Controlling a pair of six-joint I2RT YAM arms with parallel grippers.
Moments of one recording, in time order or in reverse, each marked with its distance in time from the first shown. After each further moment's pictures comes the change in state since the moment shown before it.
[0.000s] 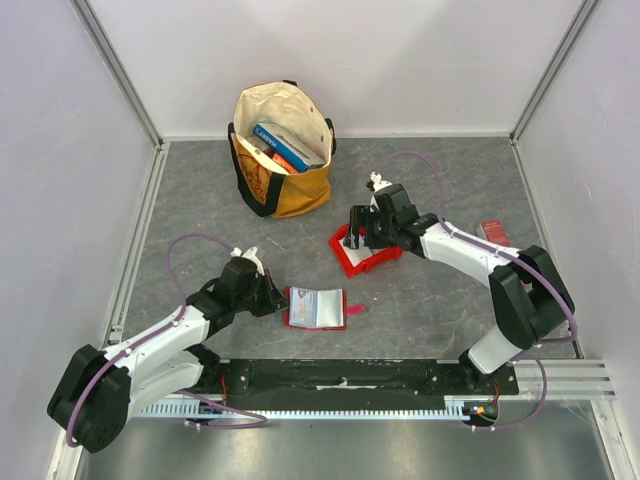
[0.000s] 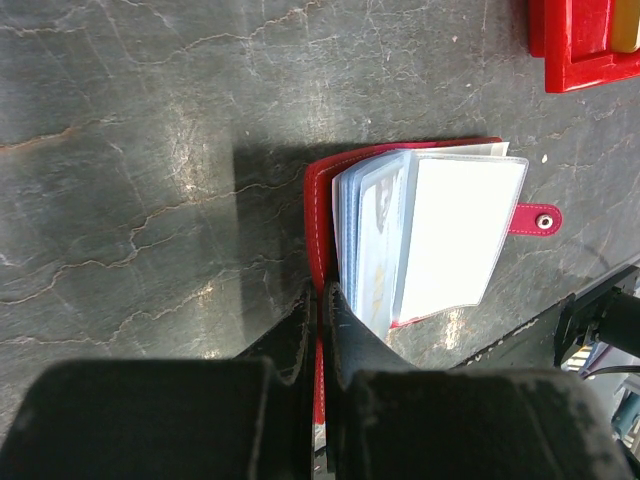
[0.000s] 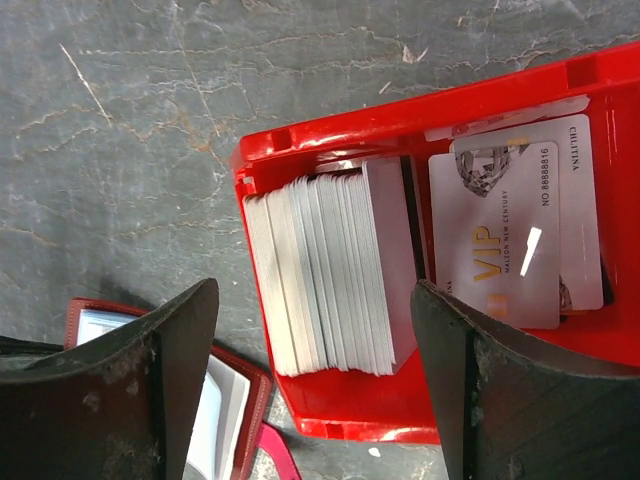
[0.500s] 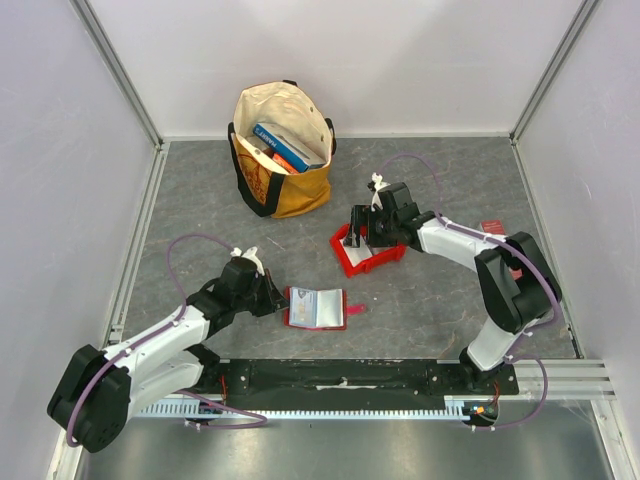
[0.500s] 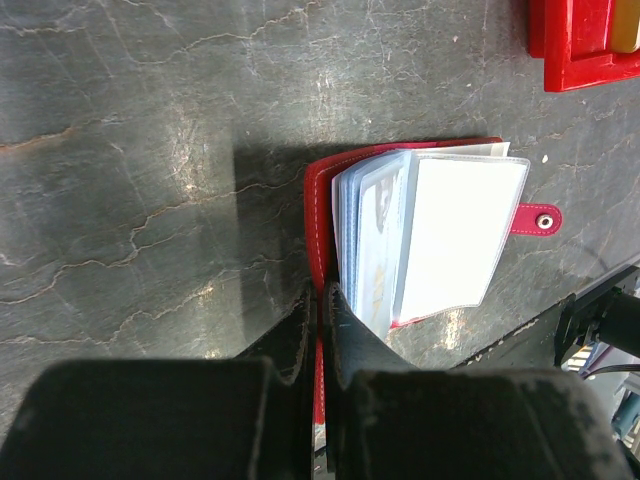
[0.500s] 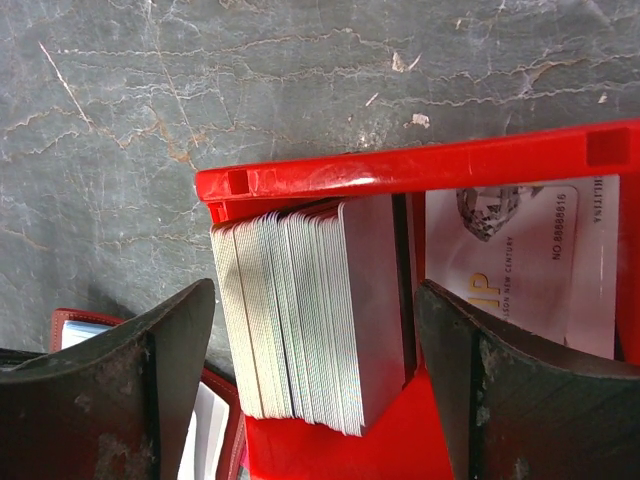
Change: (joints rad) left arm 0.000 0.000 0.000 0.000 0.000 0.000; right arm -0.064 0.106 0.005 0.064 -0.115 -0.025
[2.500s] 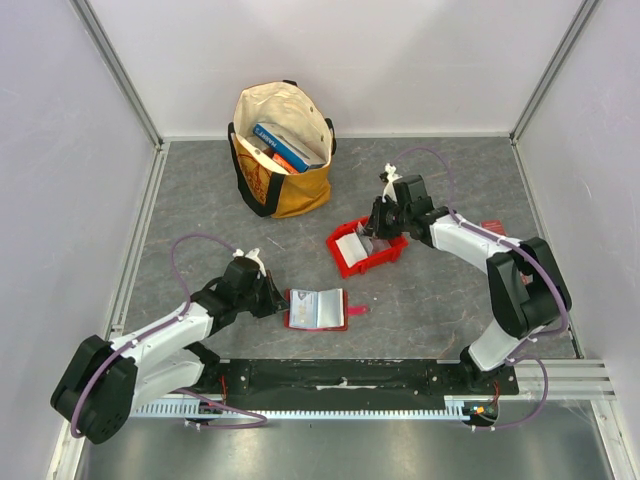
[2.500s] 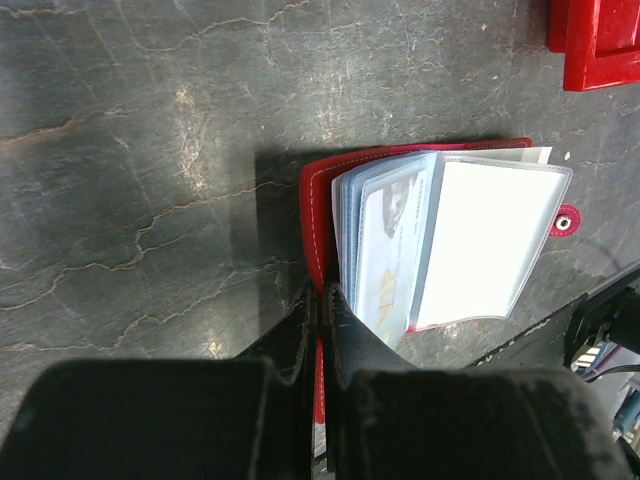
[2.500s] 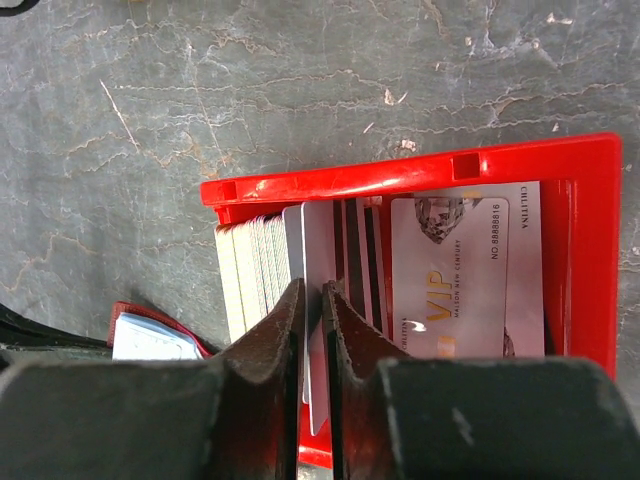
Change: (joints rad) left arm 0.000 0.058 0.000 0.018 0.009 0.000; right arm -0.077 -0.035 0.005 0.009 -0.105 0.008
